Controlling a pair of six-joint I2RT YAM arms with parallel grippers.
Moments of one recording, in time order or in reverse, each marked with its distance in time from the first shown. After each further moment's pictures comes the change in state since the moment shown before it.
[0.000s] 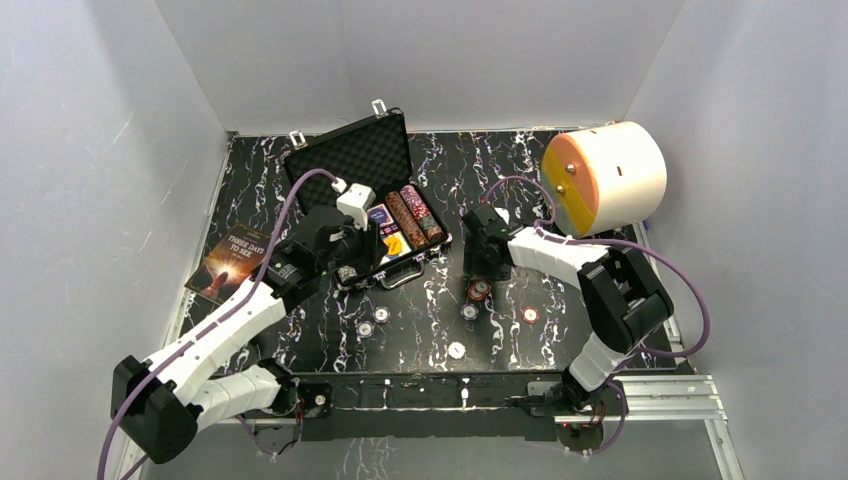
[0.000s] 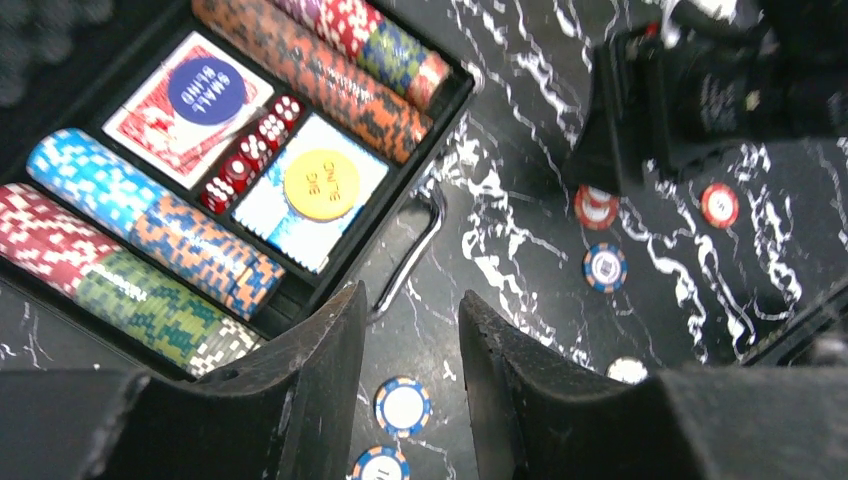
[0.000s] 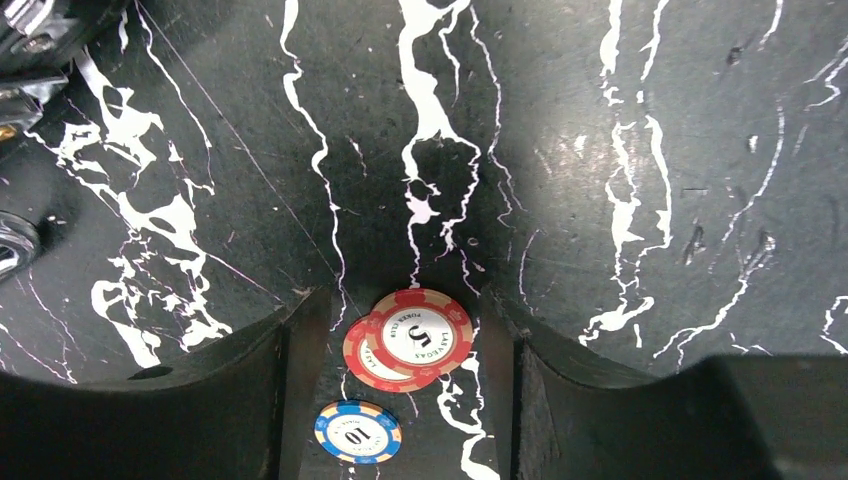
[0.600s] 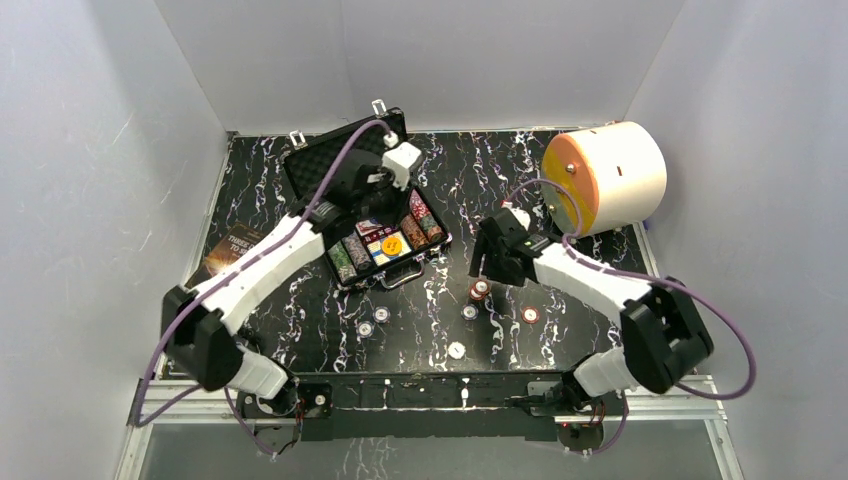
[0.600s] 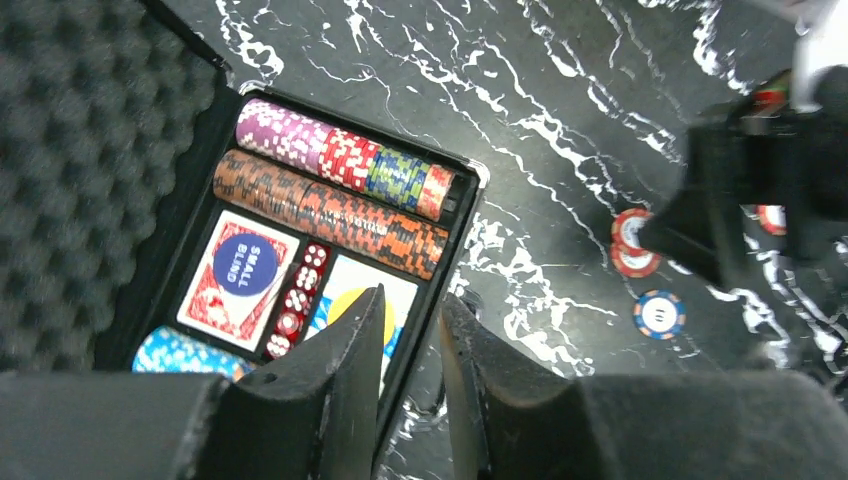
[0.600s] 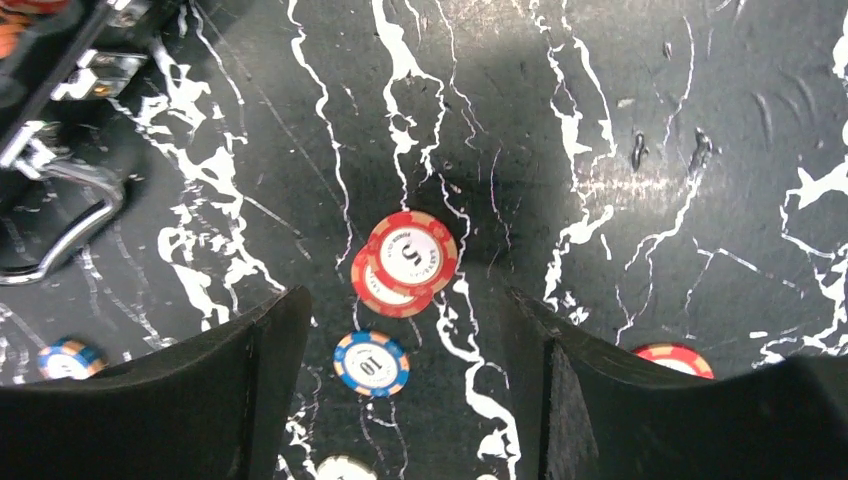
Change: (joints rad) left arm 0.000 0.457 0.501 -0.127 0.075 0.327; right arm 0.000 -0.288 -0.140 -0.012 0.002 0.127
